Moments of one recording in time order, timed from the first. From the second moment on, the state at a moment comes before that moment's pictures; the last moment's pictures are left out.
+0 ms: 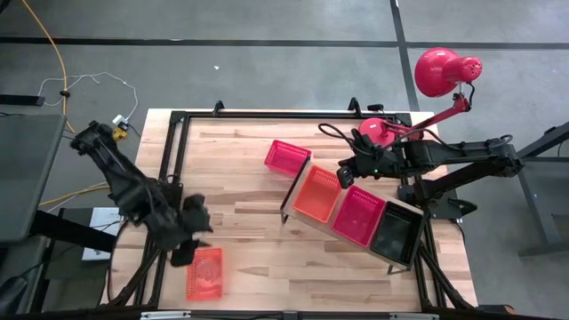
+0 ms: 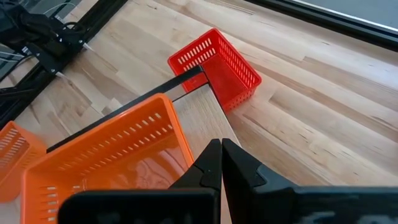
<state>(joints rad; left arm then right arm) -0.65 1.15 1.15 -1.01 -0.28 -0.76 0.09 1.14 1.15 -0.86 0.42 0.88</state>
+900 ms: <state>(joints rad) -0.76 1.49 0.84 -0.81 -0.13 -0.93 0.09 1.14 1.15 -0.86 0.44 0.89</state>
